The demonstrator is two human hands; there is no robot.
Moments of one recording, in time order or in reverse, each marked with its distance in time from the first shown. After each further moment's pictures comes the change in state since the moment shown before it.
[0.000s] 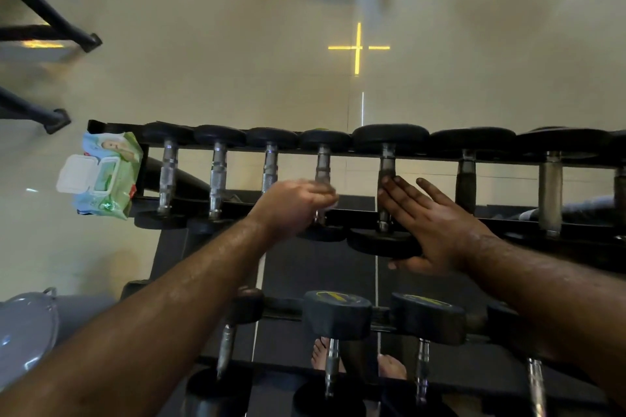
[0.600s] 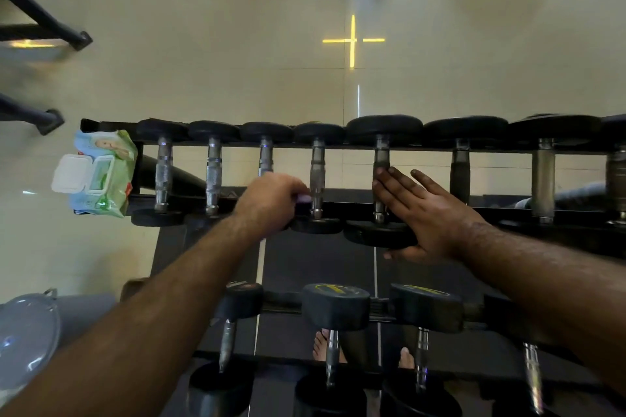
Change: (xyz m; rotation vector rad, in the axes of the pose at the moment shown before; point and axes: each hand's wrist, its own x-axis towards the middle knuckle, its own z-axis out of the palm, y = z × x) left_hand -0.003 0.015 -0.035 -0.177 -0.257 -0.638; right_hand -0.001 -0.002 0.000 -0.006 0.046 -0.010
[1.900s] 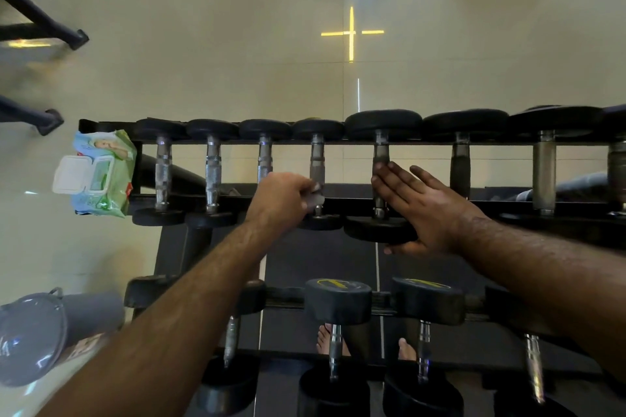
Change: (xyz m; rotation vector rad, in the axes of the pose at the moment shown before) left_hand 0.000 0.011 0.020 -0.083 0.219 0.054; right_hand 0.002 0.000 -0.004 0.006 -0.043 0.009
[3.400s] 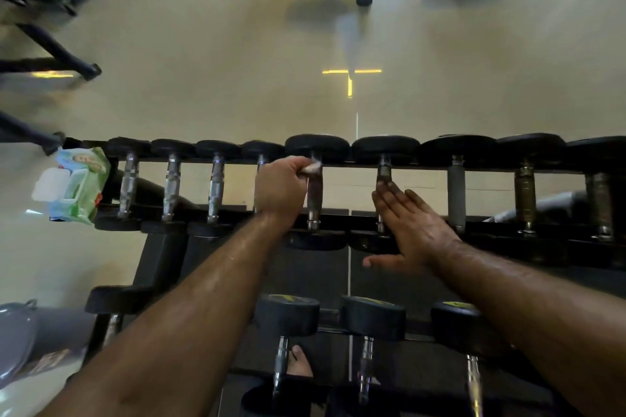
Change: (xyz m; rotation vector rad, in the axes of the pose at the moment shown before) left_hand 0.041 0.138 0.033 -0.139 0.420 -0.140; right_hand -0.089 0.057 0.001 0.158 -0.138 0.220
